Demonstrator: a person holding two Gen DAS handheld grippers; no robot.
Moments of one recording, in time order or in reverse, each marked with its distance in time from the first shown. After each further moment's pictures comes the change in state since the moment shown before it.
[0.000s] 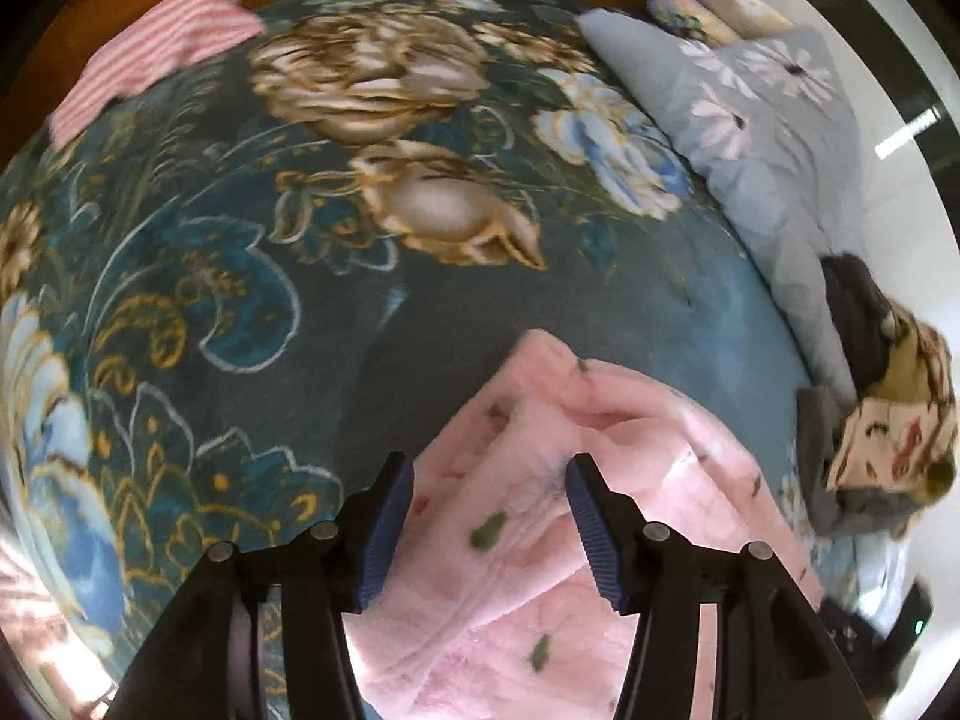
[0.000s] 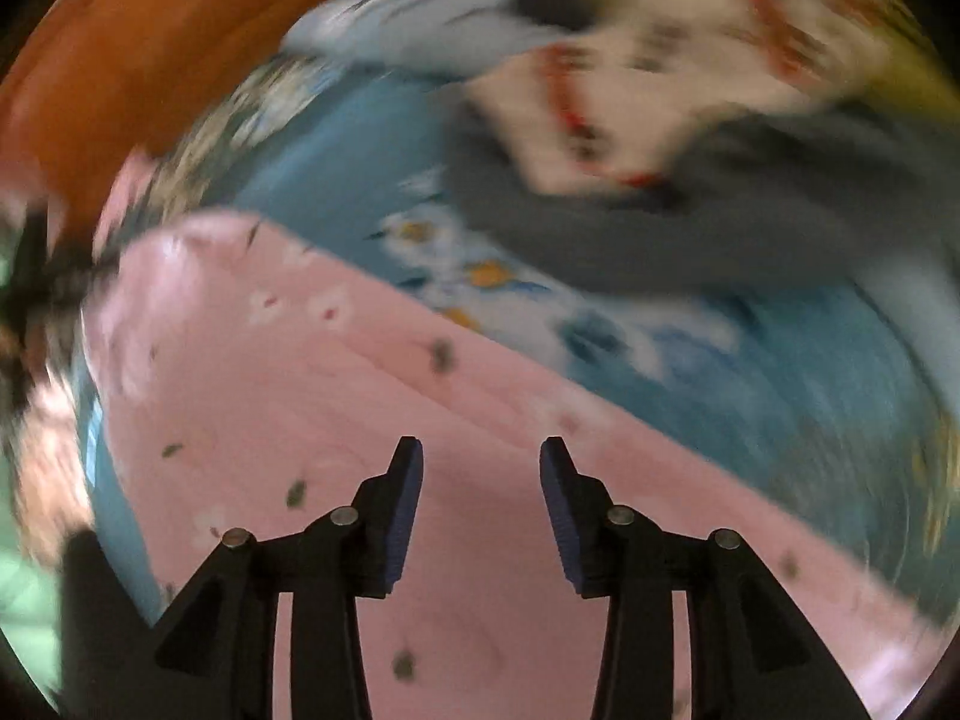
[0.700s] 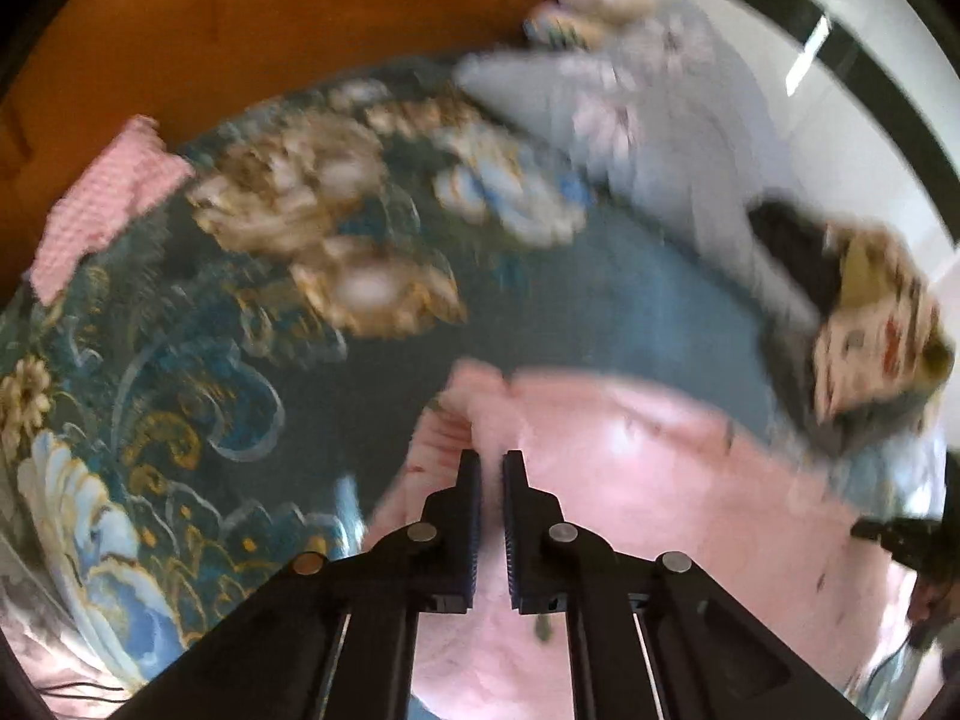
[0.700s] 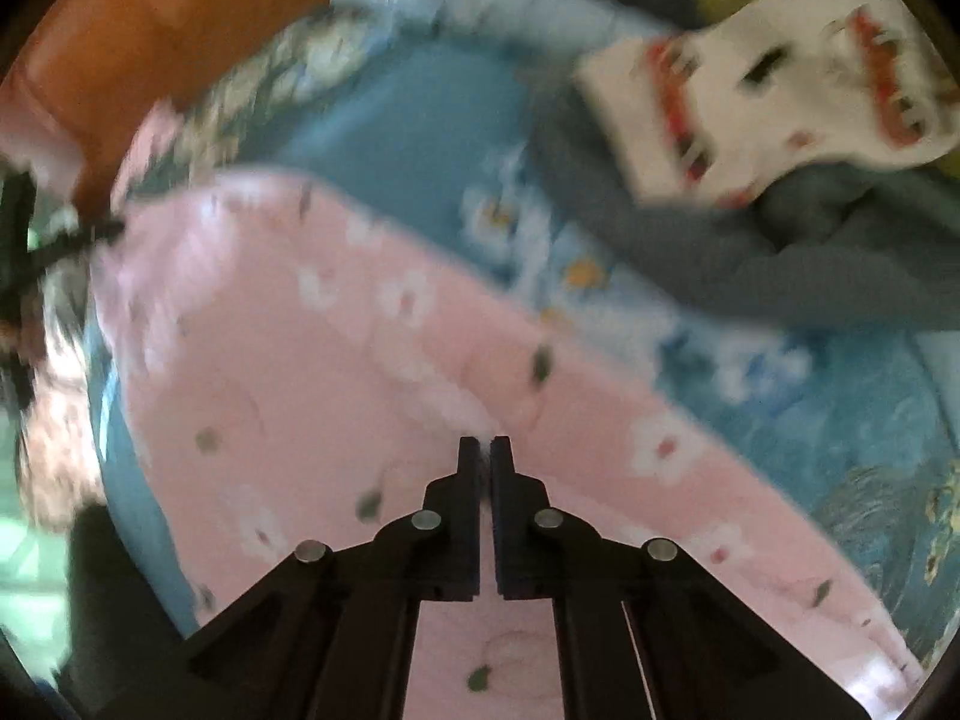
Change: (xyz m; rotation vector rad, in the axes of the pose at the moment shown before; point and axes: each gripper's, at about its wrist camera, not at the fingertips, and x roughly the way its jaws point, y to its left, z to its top) left arm -0.054 -0.024 -0.004 0.205 -0.206 -0.039; right arm -0.009 0.017 0.018 0.034 -0.003 0.031
